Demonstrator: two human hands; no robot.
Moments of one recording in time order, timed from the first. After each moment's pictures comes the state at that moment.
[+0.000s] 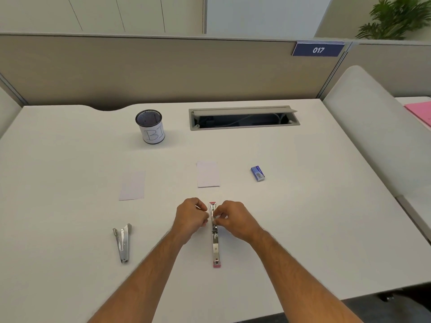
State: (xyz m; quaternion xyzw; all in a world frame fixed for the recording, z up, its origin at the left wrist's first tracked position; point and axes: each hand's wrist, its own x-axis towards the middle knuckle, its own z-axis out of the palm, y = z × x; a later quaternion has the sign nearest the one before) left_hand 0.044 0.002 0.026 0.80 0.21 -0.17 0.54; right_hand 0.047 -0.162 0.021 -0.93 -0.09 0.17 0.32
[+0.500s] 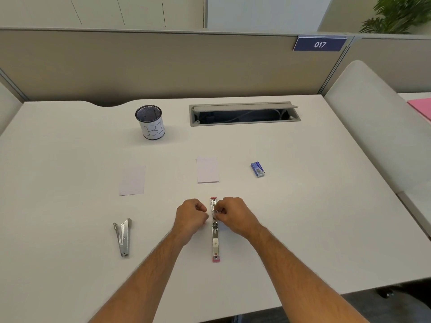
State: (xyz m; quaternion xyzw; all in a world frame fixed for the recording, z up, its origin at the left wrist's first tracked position) left_hand 0.031 -0.001 0.021 0.80 0.22 -0.18 0.53; right_hand 0.045 -0.161 0.017 -0.94 -0.10 0.15 0.28
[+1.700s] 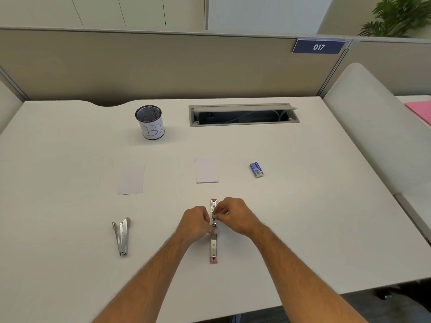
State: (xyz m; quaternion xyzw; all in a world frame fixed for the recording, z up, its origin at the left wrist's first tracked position) left_hand 0.025 -0.009 0.009 0.86 0.11 -0.26 0.41; right_hand 0.043 -0.172 0.016 -0.91 -0.08 0.18 0.36
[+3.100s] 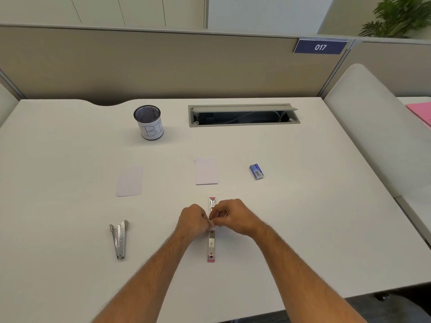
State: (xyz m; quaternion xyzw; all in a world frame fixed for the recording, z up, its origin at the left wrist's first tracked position) left_hand 0.042 -0.011 0.004 0.89 0.13 -0.26 0.36; right_hand 0.050 -0.173 0.026 -0.87 -0.10 0.24 0.43
